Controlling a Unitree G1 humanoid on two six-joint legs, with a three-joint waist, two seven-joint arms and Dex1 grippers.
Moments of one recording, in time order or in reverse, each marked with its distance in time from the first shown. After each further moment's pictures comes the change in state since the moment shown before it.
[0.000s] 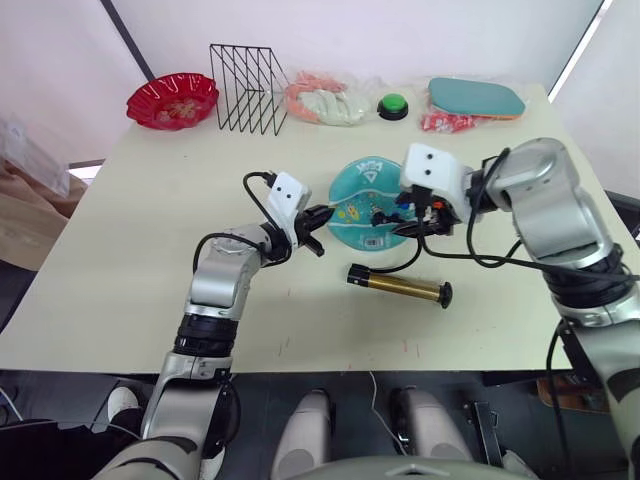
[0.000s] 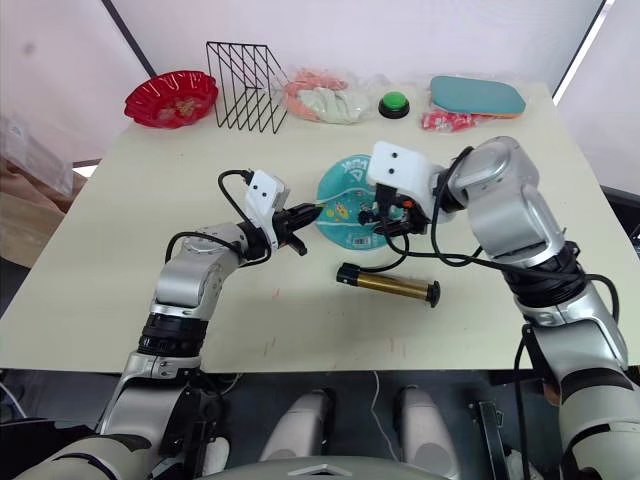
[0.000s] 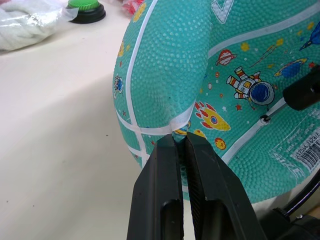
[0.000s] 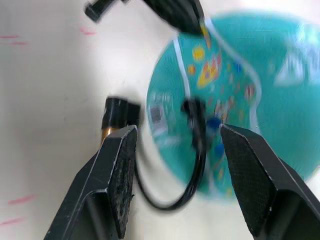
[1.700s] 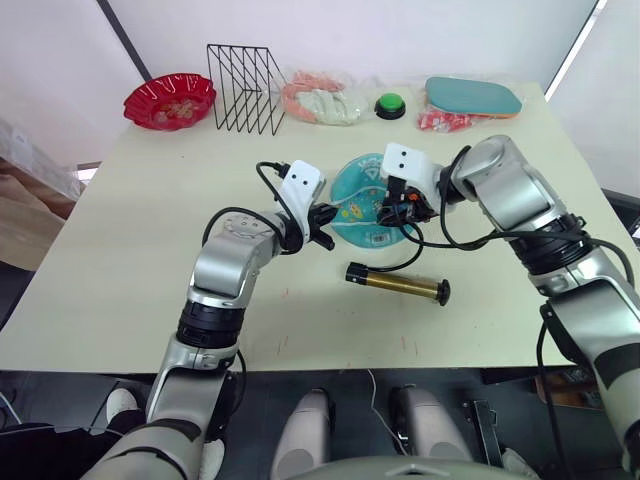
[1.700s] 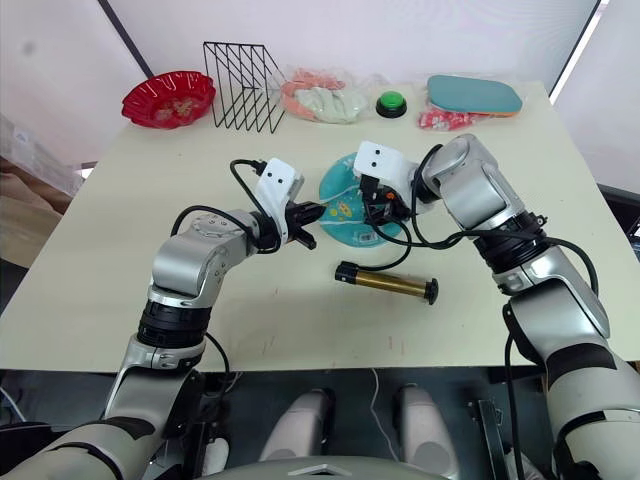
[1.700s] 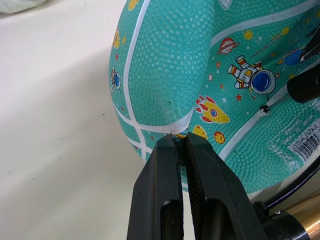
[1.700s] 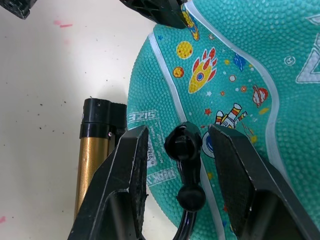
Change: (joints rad) left arm -0.086 -0.001 -0.059 -0.180 -0.023 0.408 0.165; right arm -0.153 0.099 0.149 0.439 0.111 -0.212 -0.157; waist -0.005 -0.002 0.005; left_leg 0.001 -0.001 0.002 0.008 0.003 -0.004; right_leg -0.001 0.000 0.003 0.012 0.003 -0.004
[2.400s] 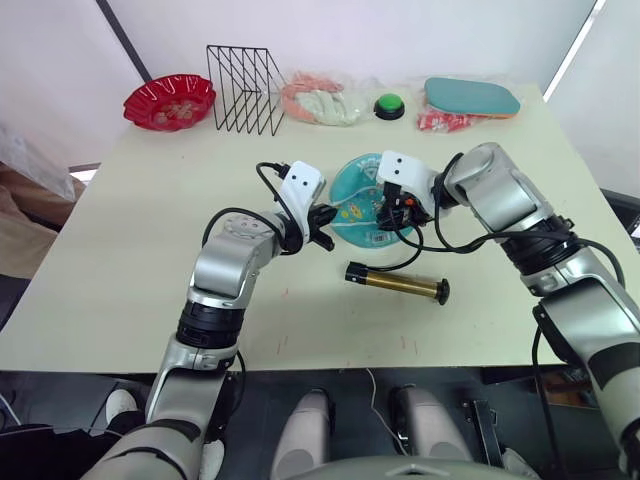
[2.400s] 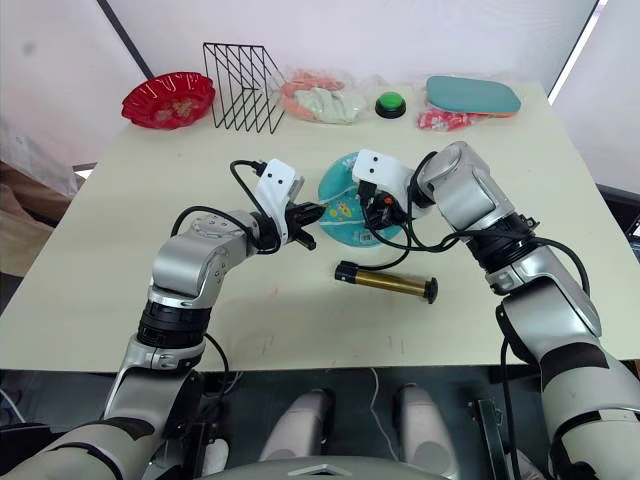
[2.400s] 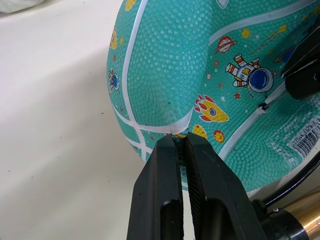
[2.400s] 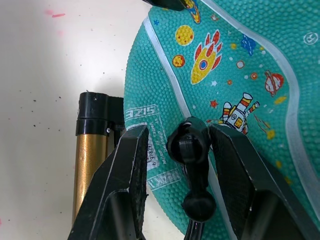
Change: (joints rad) left arm 0.001 0.002 -0.002 0.001 0.000 -0.001 0.001; right arm -0.013 0.028 0.020 0.083 -0.014 -0.022 -0.021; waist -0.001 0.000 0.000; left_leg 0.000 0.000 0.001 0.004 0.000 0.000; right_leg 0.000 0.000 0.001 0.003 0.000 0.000
